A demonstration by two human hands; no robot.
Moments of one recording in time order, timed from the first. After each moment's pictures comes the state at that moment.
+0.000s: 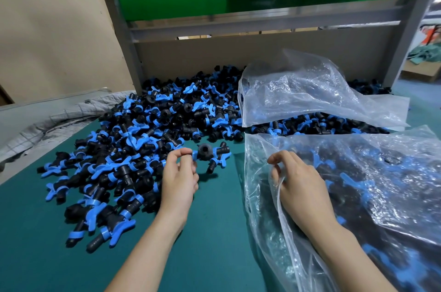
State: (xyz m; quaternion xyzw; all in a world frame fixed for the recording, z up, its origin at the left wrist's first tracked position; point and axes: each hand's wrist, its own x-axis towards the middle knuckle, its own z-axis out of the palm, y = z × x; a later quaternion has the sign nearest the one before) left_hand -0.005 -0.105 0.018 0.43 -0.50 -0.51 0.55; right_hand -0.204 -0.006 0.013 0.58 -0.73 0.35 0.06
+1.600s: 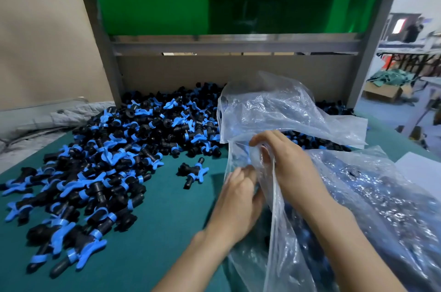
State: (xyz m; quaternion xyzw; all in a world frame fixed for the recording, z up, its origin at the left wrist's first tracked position) left_hand -0.110 -0.055 0.020 0.26 -0.88 -0.17 0.37; right_hand -0.227 0.002 0.090 0.64 -0.65 0.40 0.10
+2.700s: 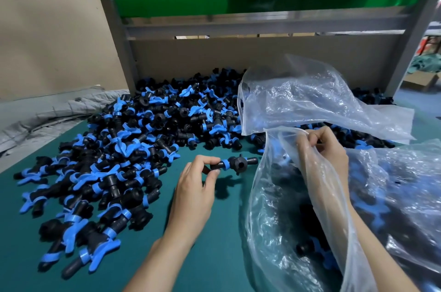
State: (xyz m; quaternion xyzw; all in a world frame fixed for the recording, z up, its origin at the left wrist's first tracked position) left_hand -0.026 -0.122 -0.010 0.43 -0.74 -0.24 0.45; right_hand -0.232 -0.047 0.050 0.37 -0.61 0.69 -0.08
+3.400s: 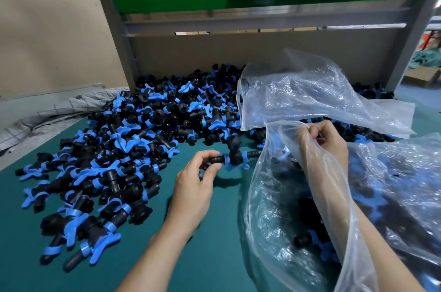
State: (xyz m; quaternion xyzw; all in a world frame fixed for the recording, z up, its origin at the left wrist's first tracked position) left_hand -0.026 -0.120 -0.006 0.39 -0.72 -0.30 0.48; right_hand -0.235 -0.048 0.051 0.36 -0.60 0.71 -0.09
